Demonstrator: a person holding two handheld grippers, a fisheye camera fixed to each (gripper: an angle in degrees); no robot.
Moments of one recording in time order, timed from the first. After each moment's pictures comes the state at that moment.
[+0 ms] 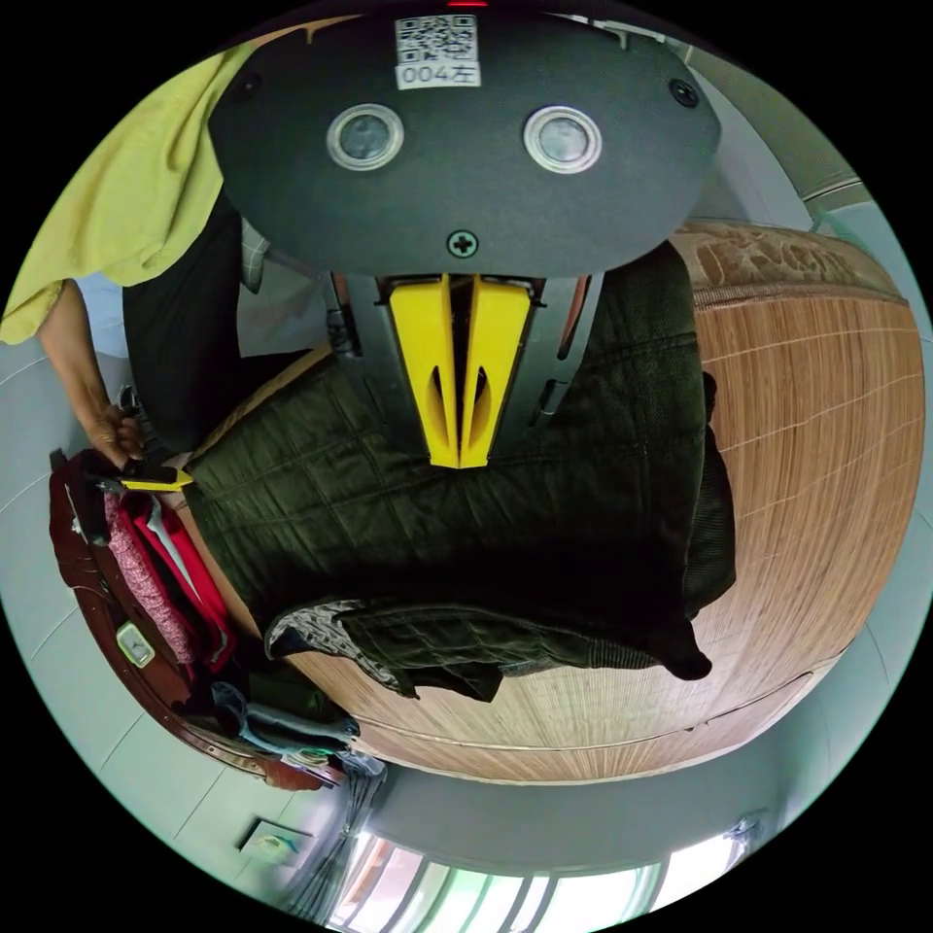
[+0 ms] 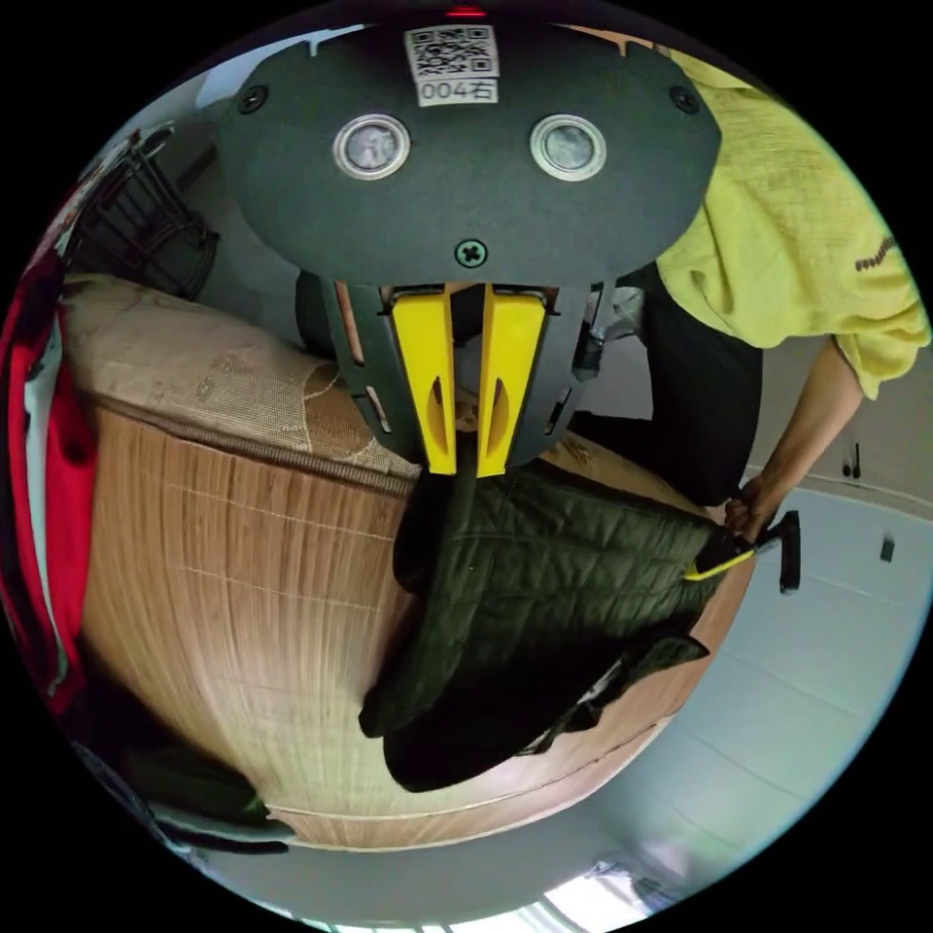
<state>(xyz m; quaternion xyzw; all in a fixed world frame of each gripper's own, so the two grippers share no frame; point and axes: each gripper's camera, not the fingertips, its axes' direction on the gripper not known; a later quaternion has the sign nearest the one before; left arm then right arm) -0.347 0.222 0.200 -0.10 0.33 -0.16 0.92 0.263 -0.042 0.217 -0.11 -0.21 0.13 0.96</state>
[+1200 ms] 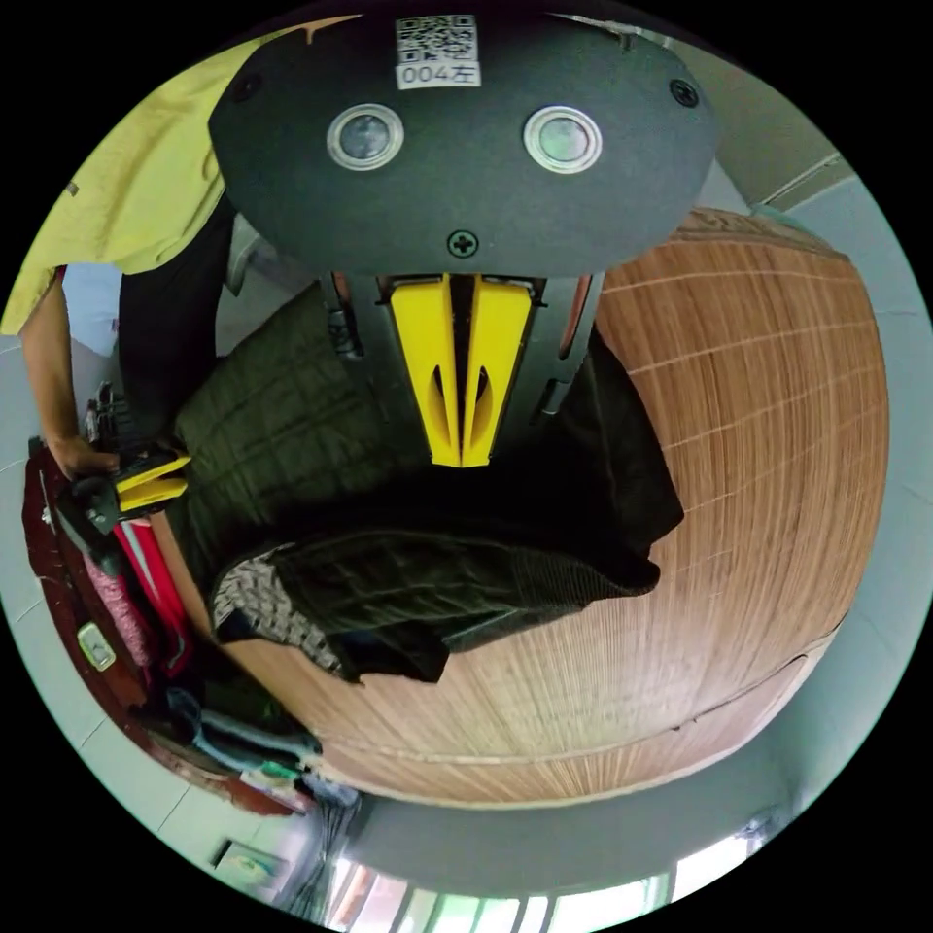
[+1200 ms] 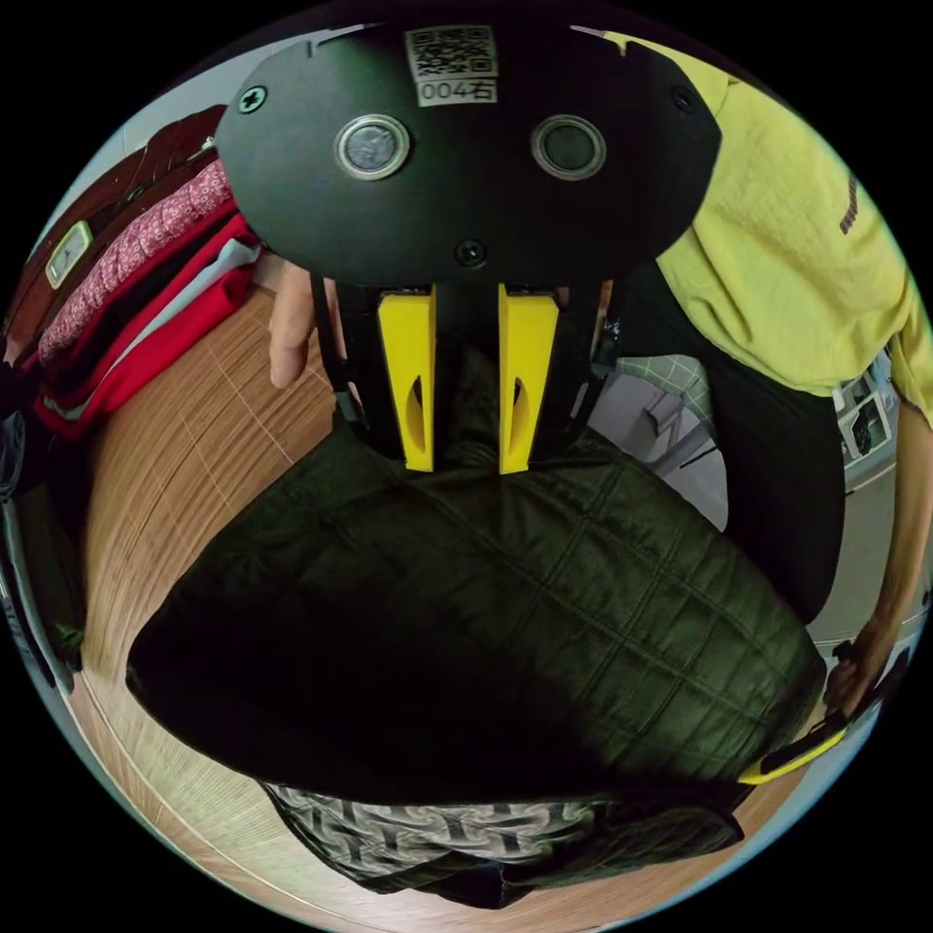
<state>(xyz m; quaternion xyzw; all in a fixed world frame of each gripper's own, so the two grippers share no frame) -0.402 0.142 0.254 -0.20 0.29 -0.09 0.93 0.150 -0.287 0.354 -0.37 -0.11 -0.13 0.92</state>
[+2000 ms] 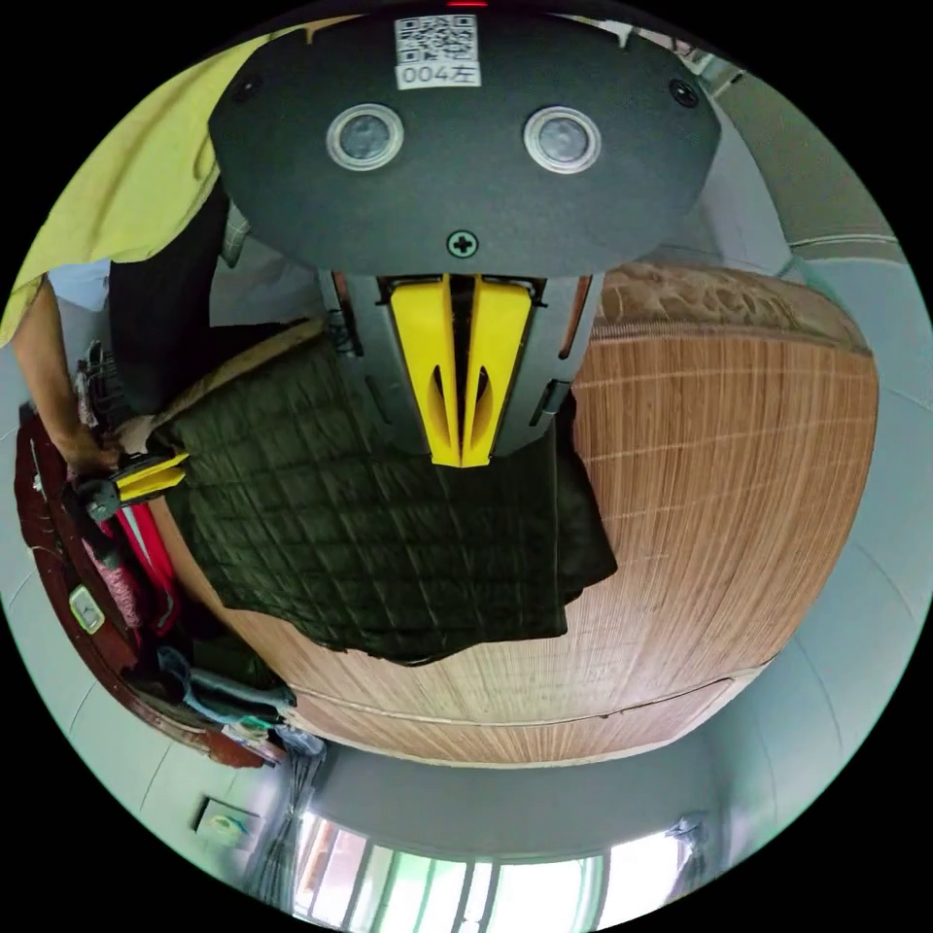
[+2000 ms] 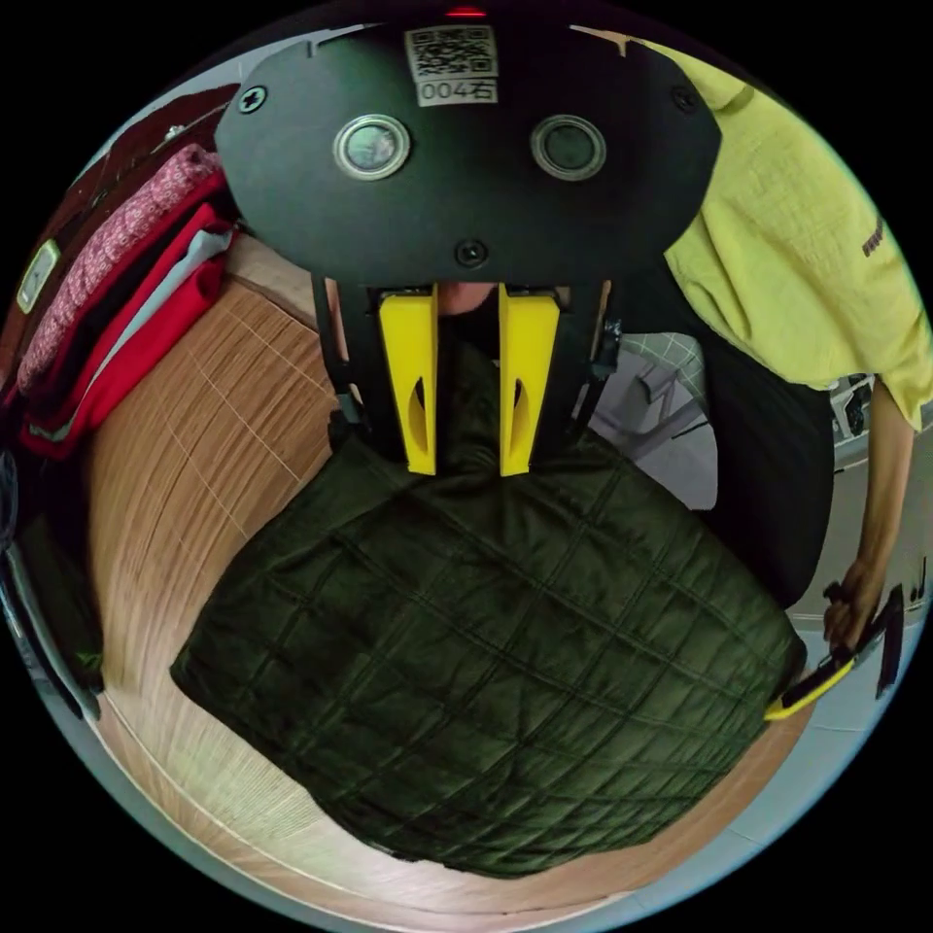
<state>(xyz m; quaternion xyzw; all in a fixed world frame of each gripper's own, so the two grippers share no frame) -0.444 0.299 0.154 -0.08 0.25 -0.22 0.94 0.218 -0.260 0.292 -0.26 -0.14 -0.09 0.95</state>
